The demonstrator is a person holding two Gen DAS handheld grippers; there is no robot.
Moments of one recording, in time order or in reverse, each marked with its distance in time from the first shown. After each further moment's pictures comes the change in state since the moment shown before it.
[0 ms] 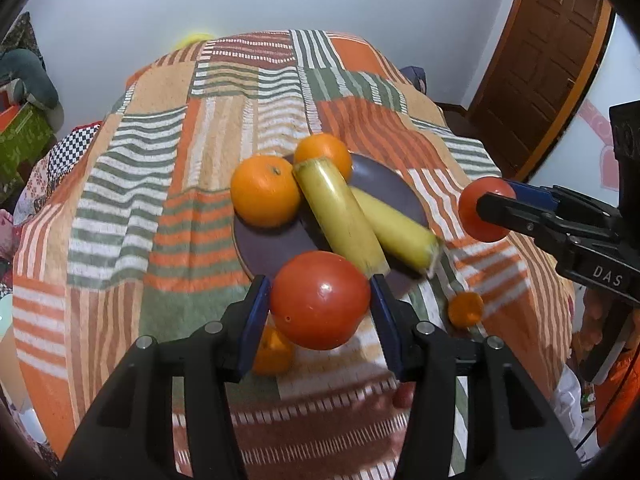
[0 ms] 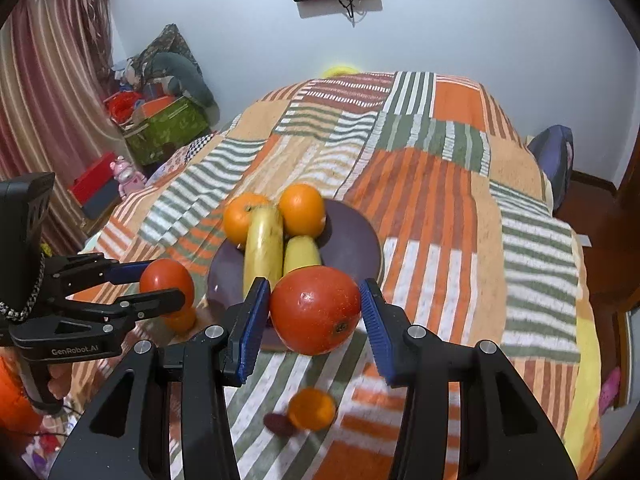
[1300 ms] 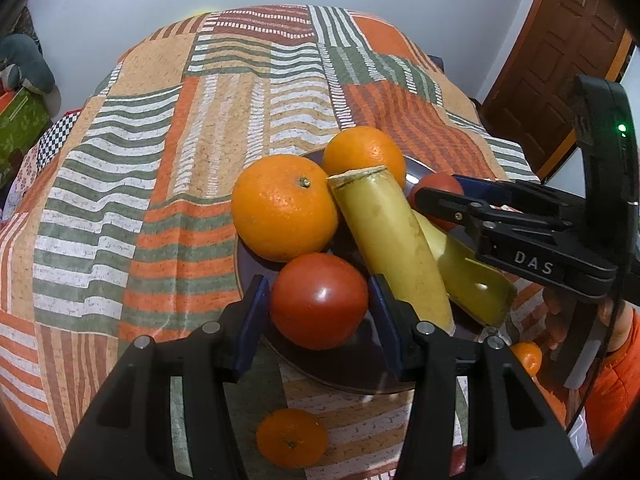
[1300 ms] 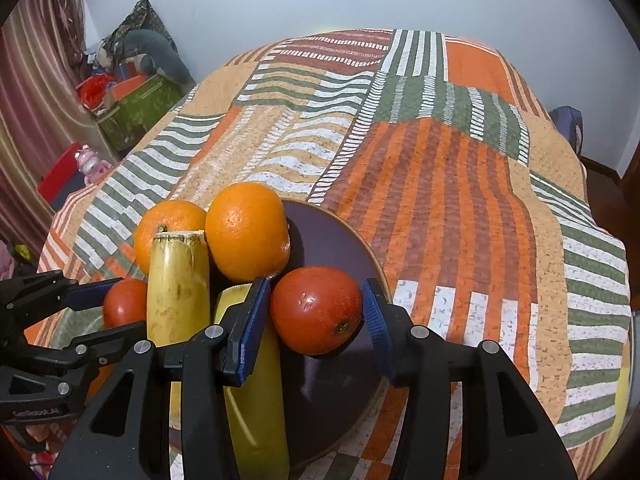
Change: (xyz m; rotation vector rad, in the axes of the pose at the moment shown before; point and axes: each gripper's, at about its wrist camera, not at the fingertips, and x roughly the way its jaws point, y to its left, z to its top) left arm 0.069 0.026 0.028 -0.040 0.056 0.009; right arm 0.106 -0.019 0.027 0.012 0.107 -0.028
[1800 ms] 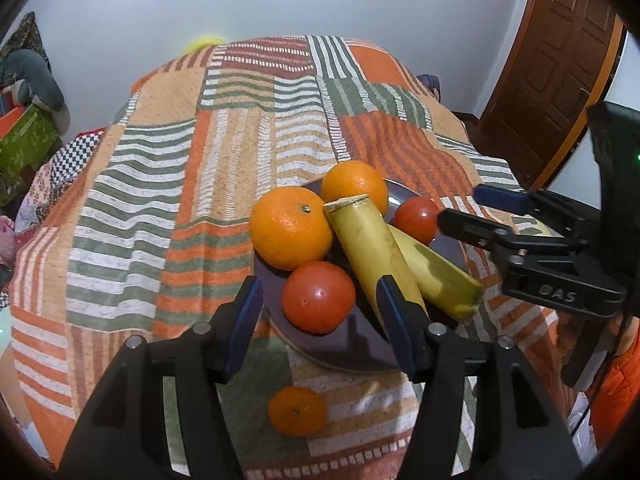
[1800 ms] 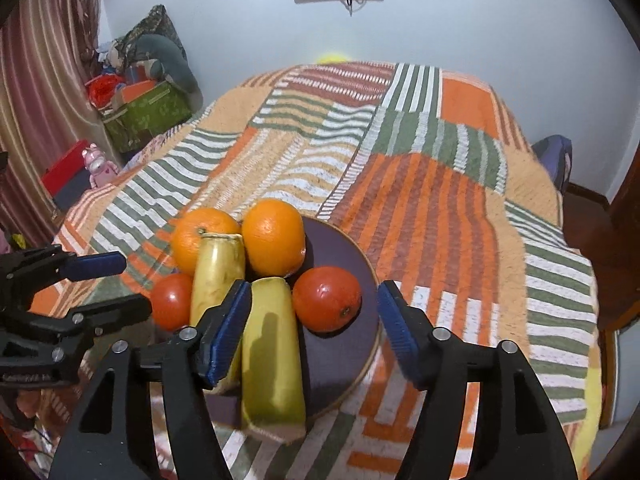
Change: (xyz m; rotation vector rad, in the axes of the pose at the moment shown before) left arm -0.047 -0.006 -0.004 0.026 -0.083 0.023; right arm -0.050 0.017 -0.006 -0.054 -0.080 -0.038
